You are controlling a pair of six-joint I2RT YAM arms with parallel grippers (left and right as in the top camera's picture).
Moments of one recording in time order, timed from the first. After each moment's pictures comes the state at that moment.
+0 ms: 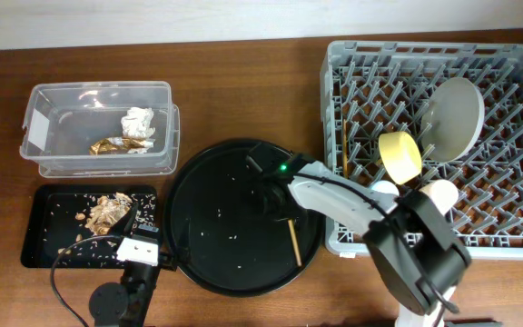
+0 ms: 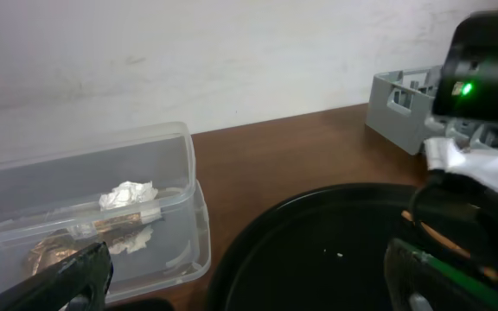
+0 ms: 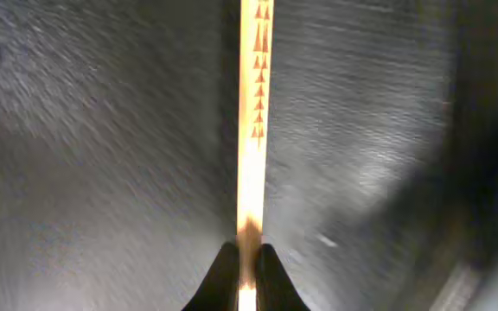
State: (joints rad) left arm 0.01 0.01 0.02 -0.06 0.25 0.09; right arm 0.67 1.92 1.26 -0.87 0.07 0.51
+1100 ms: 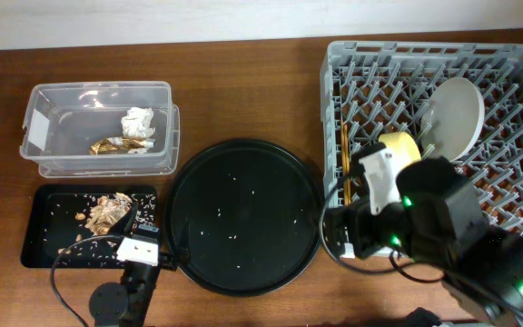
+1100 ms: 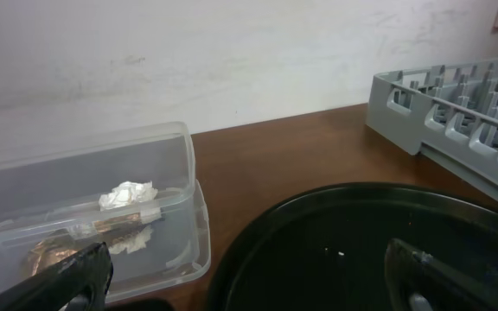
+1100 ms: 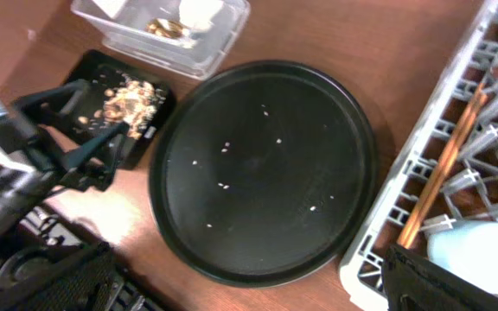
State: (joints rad) left arm 0.01 0.01 0.02 -0.06 0.25 0.09; right arm 0.58 0.96 1.35 -1.13 -0.16 0.27
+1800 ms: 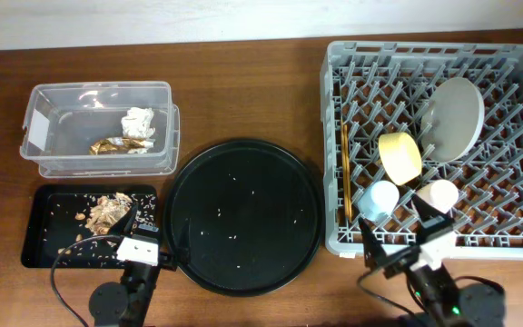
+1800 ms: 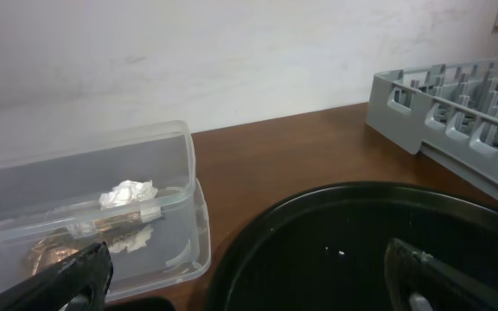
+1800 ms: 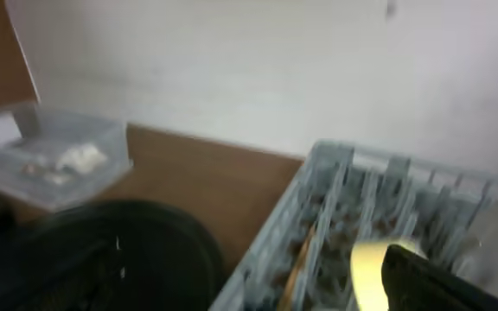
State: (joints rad) left arm 0.01 0.02 0.02 -0.06 0.25 0.09; right arm 0.10 0.01 0.32 -0.36 -0.26 -0.04
